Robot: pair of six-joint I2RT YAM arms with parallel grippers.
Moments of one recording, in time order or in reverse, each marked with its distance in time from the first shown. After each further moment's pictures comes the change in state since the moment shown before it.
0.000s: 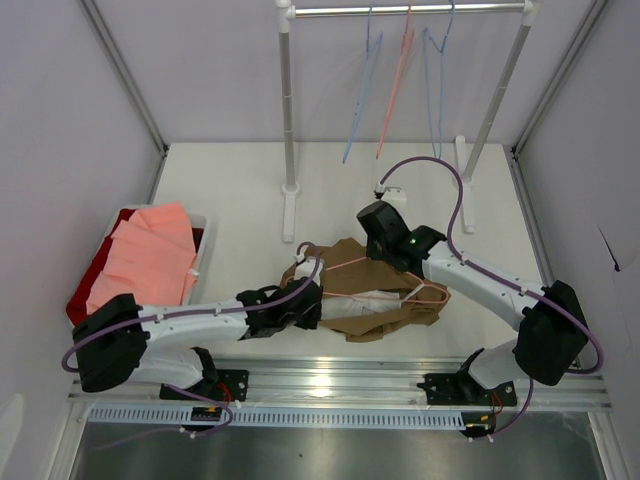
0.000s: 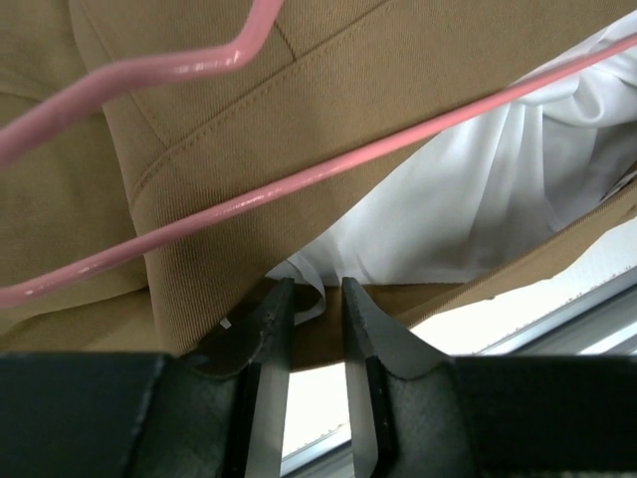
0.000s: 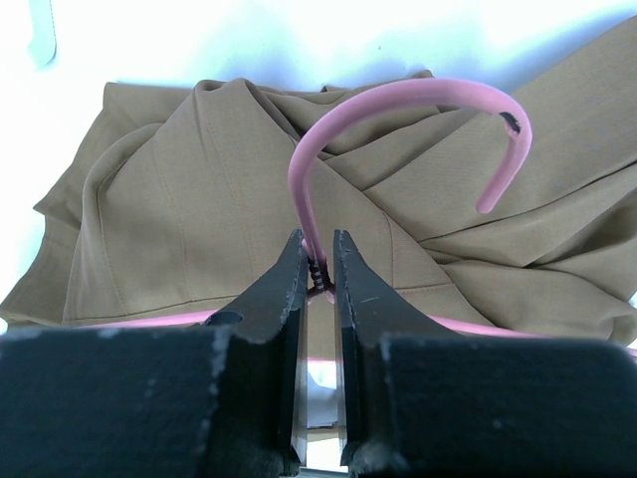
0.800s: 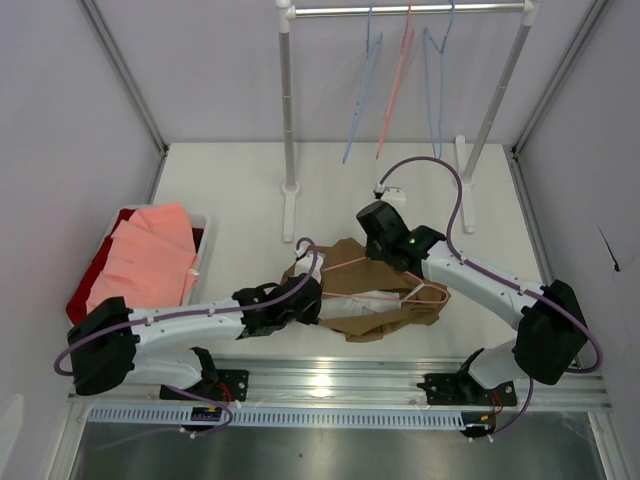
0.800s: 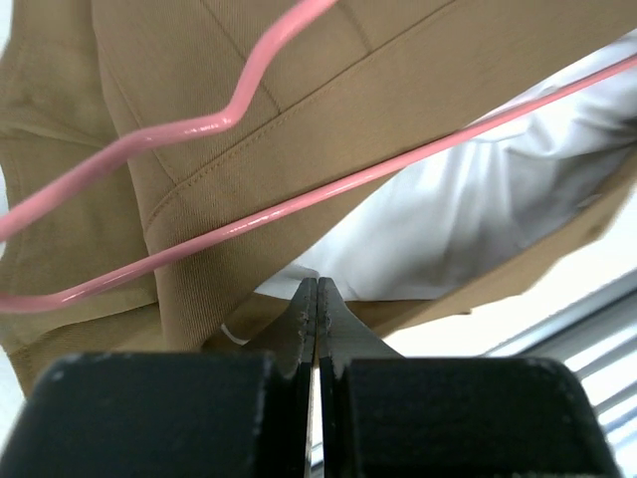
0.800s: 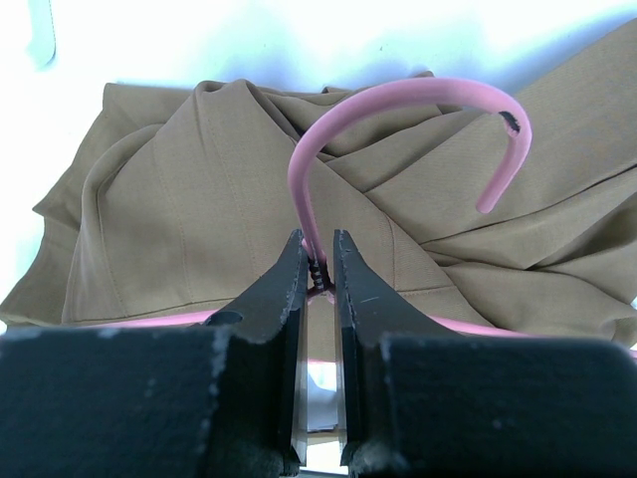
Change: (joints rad) left arm -0.011 -0.011 0.046 -0.023 -0.049 0.021; right arm 0.000 0.006 0.000 0.006 0.000 -0.001
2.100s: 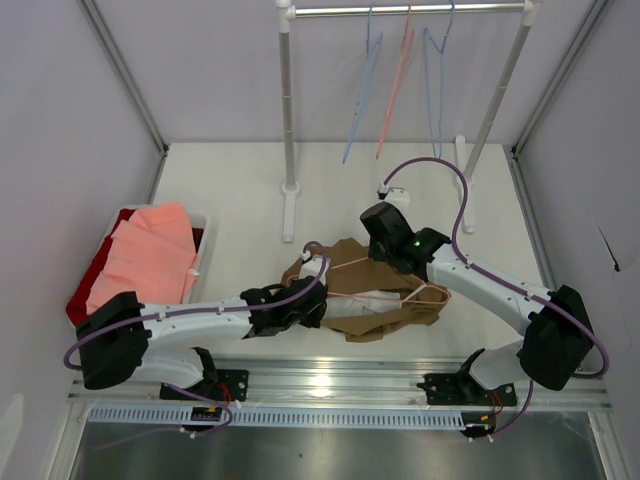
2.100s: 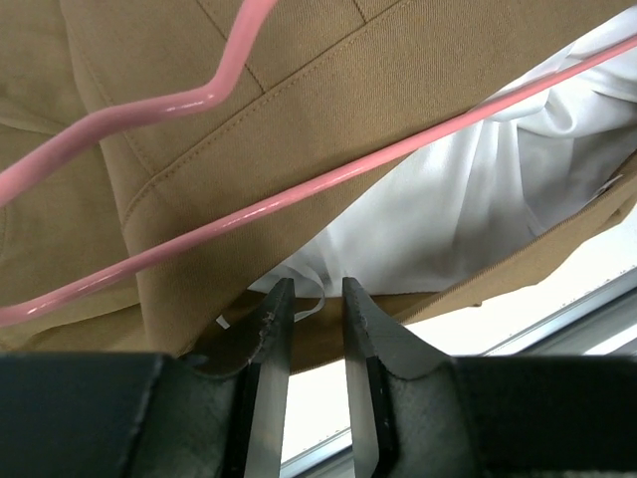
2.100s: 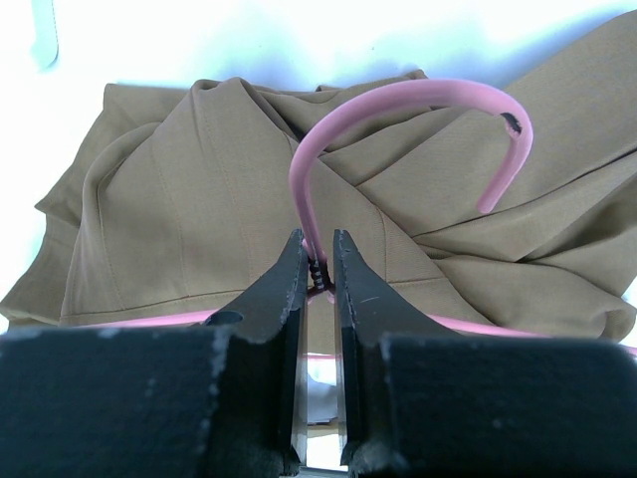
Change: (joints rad) left arm -0.012 0.032 0.005 0.000 0.011 0.019; right arm 0.000 -0.038 -0.019 -0.005 0.008 0.001
